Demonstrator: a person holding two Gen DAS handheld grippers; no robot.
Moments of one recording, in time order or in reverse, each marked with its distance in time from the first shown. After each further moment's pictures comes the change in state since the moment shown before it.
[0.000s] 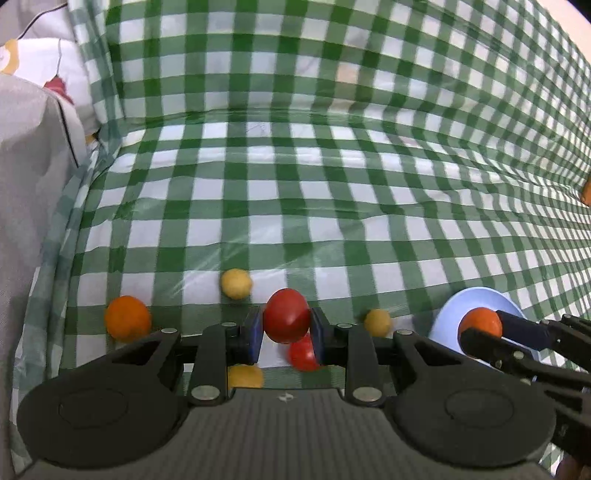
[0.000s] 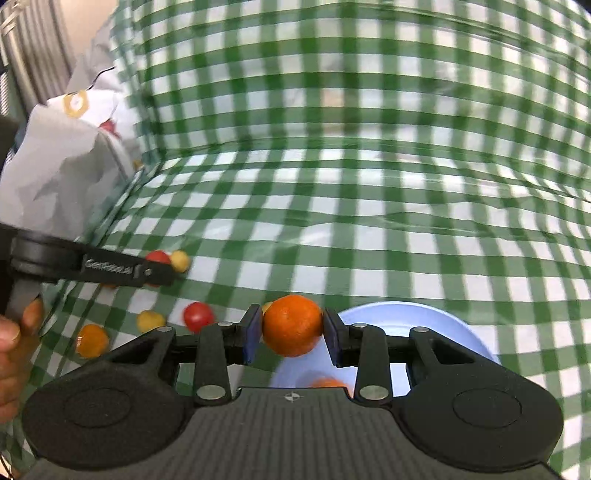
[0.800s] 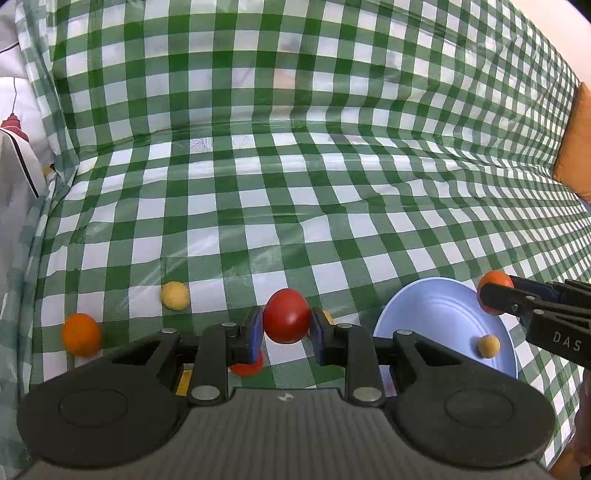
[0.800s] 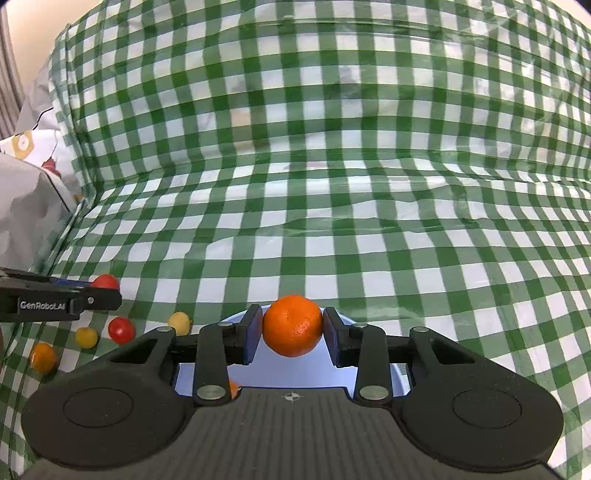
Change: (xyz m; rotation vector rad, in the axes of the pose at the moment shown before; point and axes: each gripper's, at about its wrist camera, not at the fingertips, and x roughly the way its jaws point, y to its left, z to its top) left arm 0.002 -0.045 -0.007 0.087 -0.036 -0.061; right arm -0.030 -0.067 -0.007 0.098 -0.045 -0.117
